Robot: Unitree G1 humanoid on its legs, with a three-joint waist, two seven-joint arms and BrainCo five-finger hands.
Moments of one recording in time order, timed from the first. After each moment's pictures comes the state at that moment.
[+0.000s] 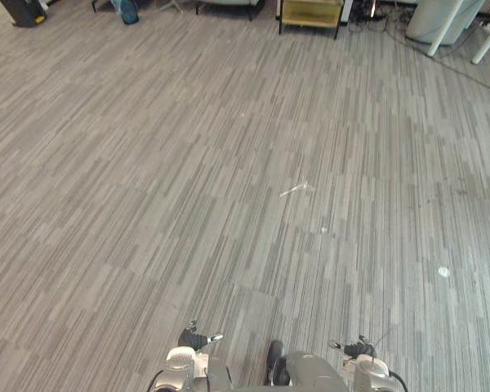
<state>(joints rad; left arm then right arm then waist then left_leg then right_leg) -0.01 0.02 0.04 0.96 0.06 -0.03 0.12 -0.04 -0.06 -0.34 1.02 -0.04 0.02 -0.20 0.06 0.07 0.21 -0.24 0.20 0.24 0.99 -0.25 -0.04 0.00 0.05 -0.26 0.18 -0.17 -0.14</state>
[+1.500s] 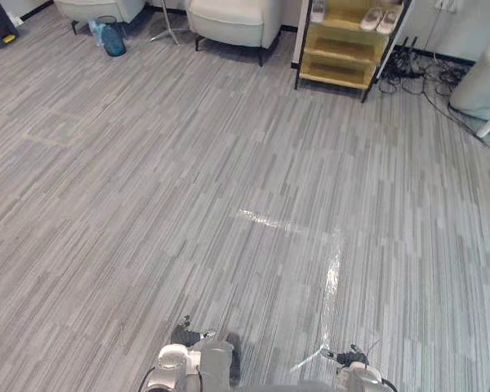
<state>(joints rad) -0.01 0.06 0.04 1.02 0.07 -0.02 0.10 -0.01 -0.03 -0.33 1.08 -0.05 0.03 -0.19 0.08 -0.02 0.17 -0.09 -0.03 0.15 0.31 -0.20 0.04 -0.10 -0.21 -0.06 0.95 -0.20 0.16</state>
